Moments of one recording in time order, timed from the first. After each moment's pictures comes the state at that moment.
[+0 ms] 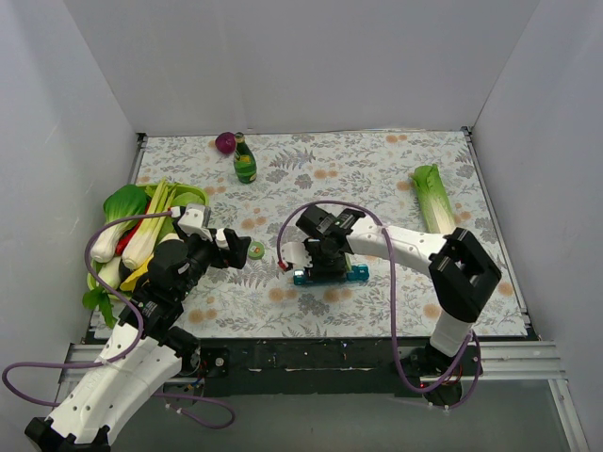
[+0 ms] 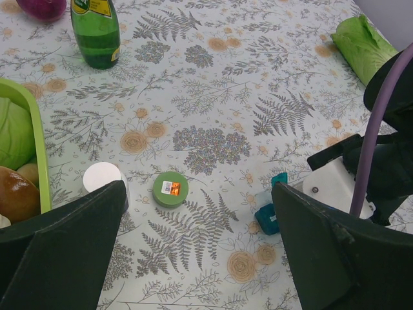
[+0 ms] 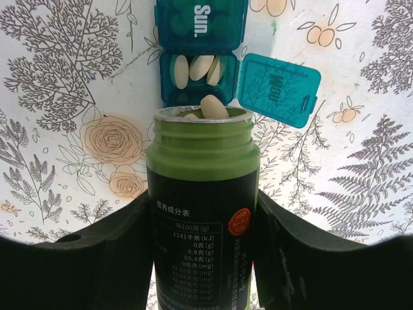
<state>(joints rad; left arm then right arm) -0.50 0.51 0.58 -0.26 -0.09 -0.24 0.94 1.74 1.24 -0.84 -0.08 -0.81</state>
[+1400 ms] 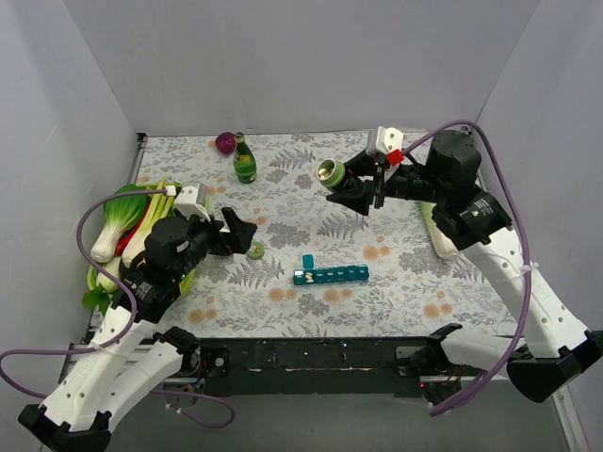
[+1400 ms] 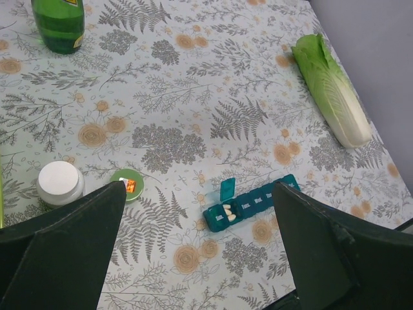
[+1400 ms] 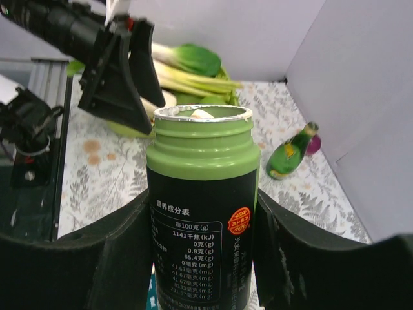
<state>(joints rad) -0.50 0.66 0.80 -0.40 -0.04 -0.43 0.56 1.15 1.38 -0.37 -0.83 -0.33</state>
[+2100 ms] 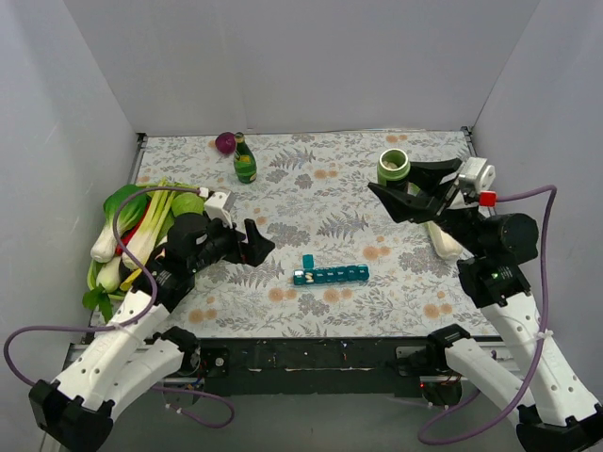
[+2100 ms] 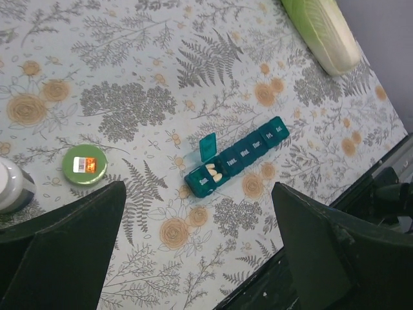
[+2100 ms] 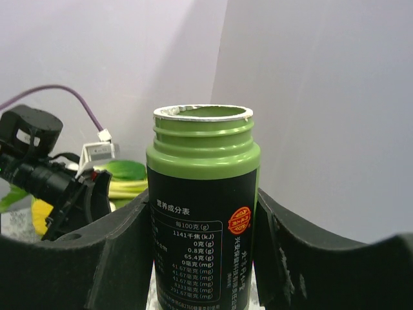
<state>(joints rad) -0.50 0.75 0.74 -0.34 0.19 -0.38 0.42 0.75 0.94 0.38 -0.57 0.16</state>
